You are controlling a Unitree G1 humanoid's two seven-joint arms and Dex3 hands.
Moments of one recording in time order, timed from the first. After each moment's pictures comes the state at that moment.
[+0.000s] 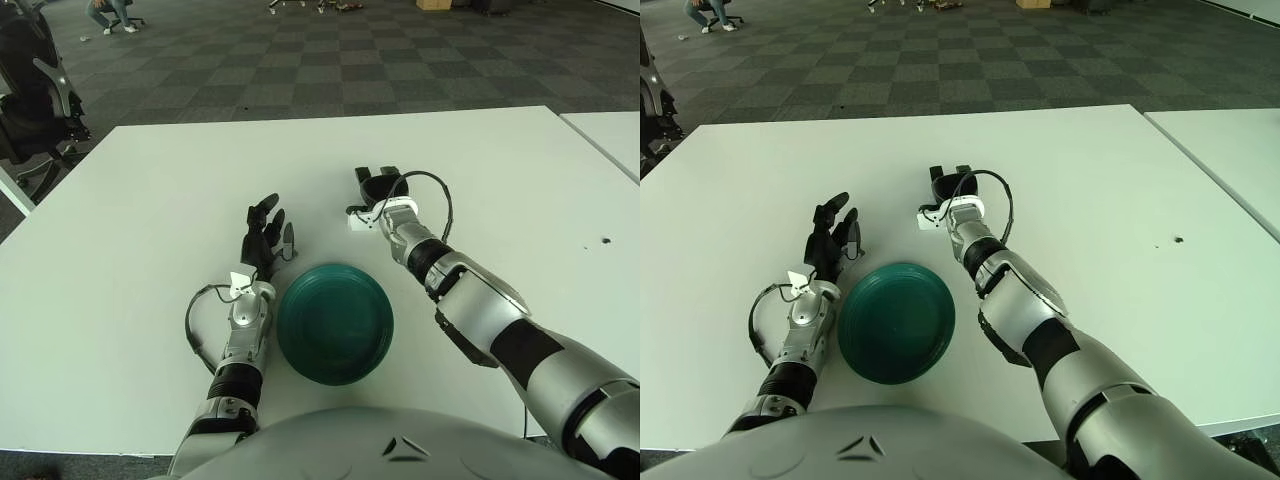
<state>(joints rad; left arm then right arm) -0.07 -0.12 0.09 0.57 -0.03 -0.56 -0.01 -0.88 0.04 0.70 1.27 -0.92 0.17 -0.26</state>
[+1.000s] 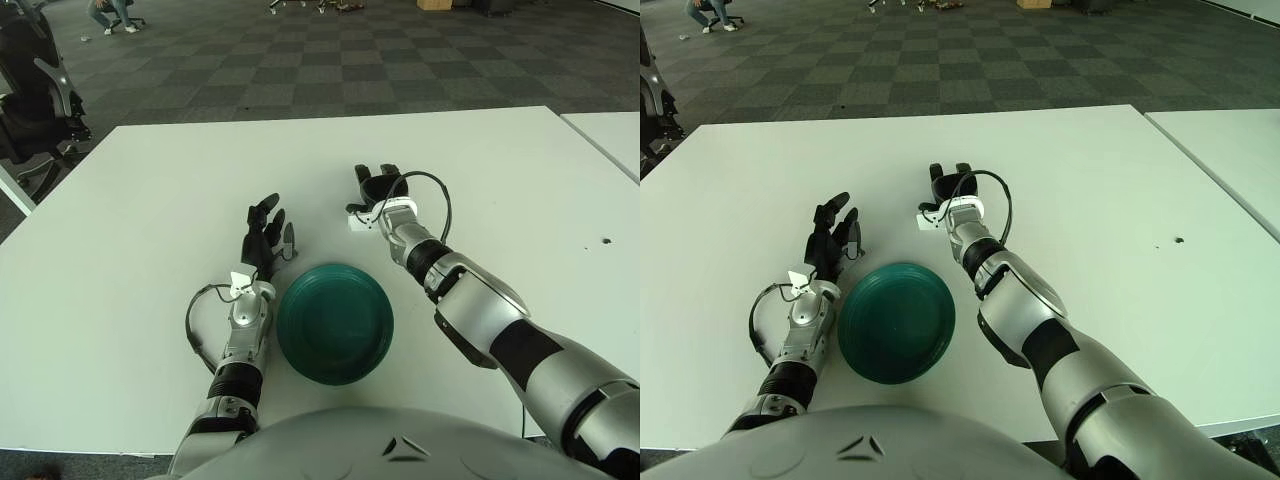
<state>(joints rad) -0.07 -0.12 0.09 0.57 -0.03 -0.56 -0.01 -0.88 0.05 0.70 1.27 -0.92 0.18 -0.26</state>
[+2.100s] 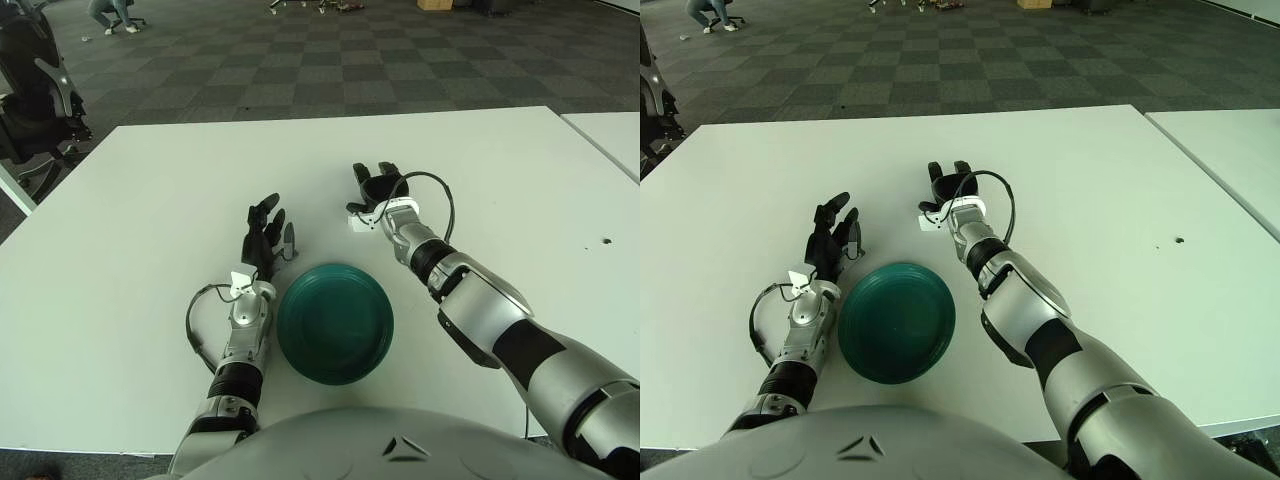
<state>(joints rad) -0.07 -0.12 0.09 0.58 -0.03 -0.57 -0.01 -0.87 0.02 0.70 1.27 -0.92 0.10 -0.31</state>
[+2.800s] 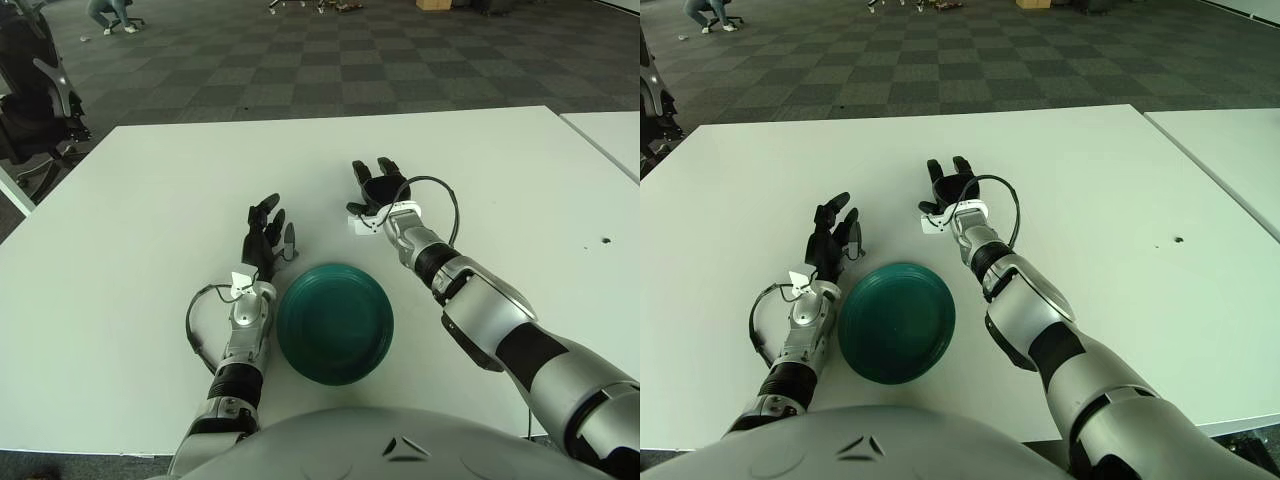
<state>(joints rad) -0.07 -0.12 0.08 0.57 -0.02 -0.56 0.01 -0.85 0.01 0.69 1.26 -0.91 0.06 -0.38</state>
